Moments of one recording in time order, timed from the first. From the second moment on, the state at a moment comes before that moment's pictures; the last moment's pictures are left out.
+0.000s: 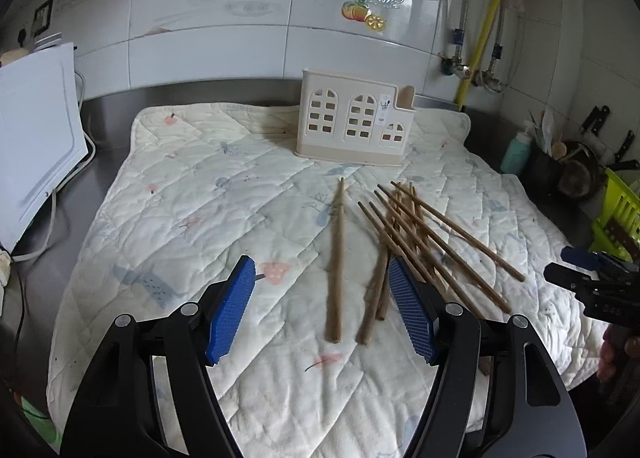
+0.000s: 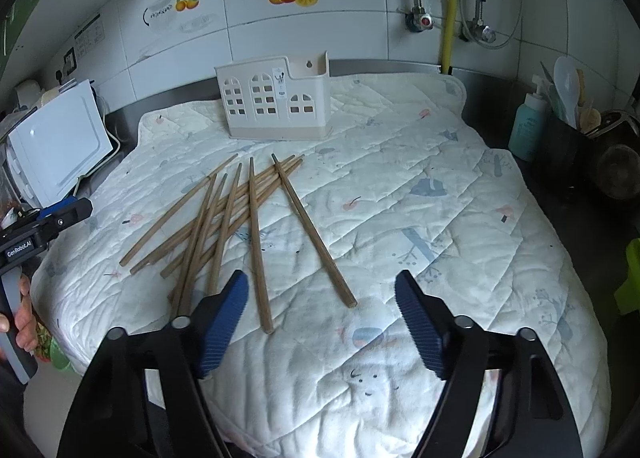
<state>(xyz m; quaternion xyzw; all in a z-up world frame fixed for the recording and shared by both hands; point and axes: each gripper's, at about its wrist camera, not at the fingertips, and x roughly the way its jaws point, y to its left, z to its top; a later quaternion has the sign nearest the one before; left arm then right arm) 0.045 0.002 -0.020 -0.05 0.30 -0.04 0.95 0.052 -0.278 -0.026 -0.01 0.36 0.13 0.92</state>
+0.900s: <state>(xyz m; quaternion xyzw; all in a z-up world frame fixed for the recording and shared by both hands) 0.102 -0.018 -0.074 -0.02 0.38 -0.10 0.92 0.104 -0.276 -0.070 -0.03 0.40 0.15 0.90</state>
